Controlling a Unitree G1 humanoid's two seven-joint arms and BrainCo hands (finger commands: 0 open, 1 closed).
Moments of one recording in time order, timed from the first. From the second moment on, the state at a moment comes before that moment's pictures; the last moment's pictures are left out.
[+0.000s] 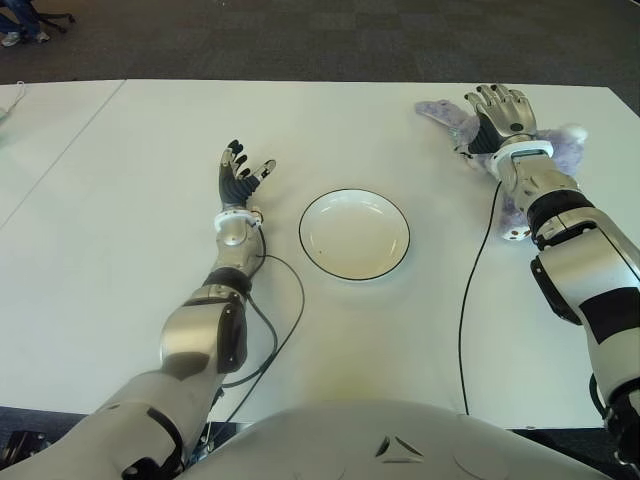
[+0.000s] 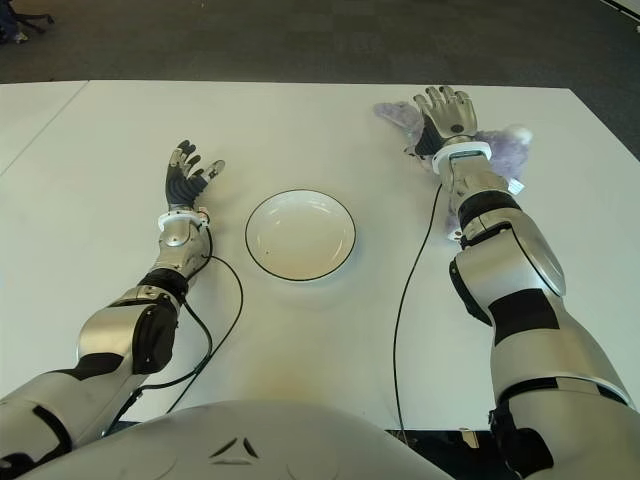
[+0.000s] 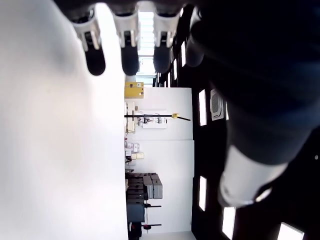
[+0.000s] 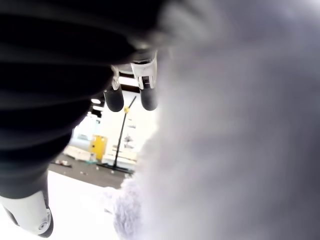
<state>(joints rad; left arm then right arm) -0.60 0.06 0.27 1.22 0.03 -0.56 0.18 -1.03 -0.55 0.62 1.35 -0.88 -0.11 -0.44</state>
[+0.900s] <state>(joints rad) -0.60 0.06 0.27 1.22 0.03 -0.56 0.18 -1.09 -0.59 0.76 1.35 -0.98 -0.04 -0.11</state>
